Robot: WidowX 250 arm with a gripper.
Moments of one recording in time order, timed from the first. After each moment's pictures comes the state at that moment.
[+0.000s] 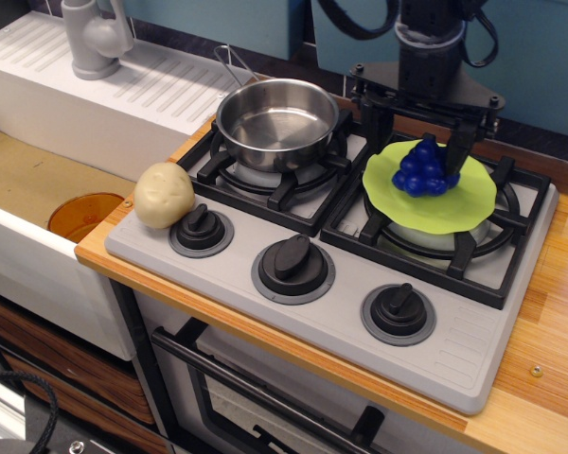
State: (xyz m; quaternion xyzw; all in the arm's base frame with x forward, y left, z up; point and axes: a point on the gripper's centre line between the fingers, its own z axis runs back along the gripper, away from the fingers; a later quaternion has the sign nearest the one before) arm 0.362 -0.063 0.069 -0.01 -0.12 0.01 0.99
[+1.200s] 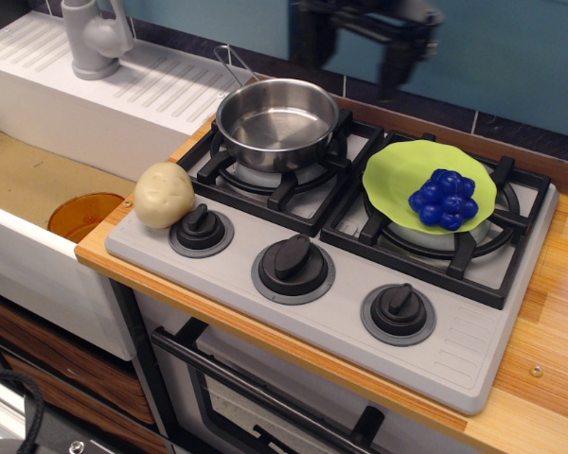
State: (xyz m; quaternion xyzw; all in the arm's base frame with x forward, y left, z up) arm 0.353 0.004 0.123 0.04 -0.12 -0.04 0.99
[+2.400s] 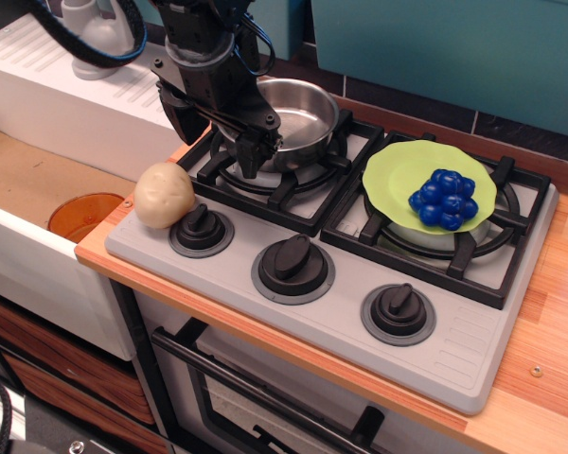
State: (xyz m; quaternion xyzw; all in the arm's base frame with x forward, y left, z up) arm 0.296 0.065 0.075 0.07 -0.17 -0.04 0.98
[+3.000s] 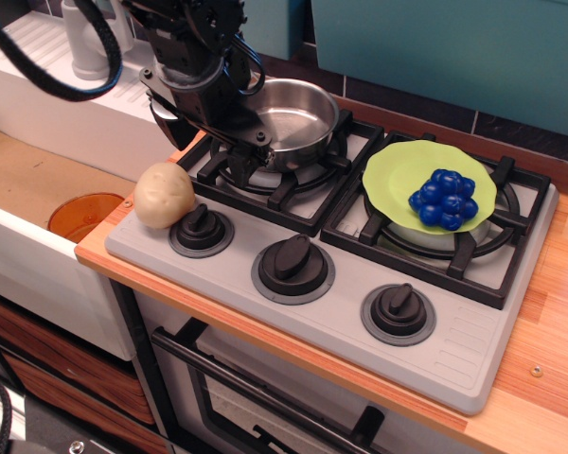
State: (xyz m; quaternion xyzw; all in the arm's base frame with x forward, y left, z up) arm 0.289 0.071 0.072 0.09 -0.20 -0.04 0.97
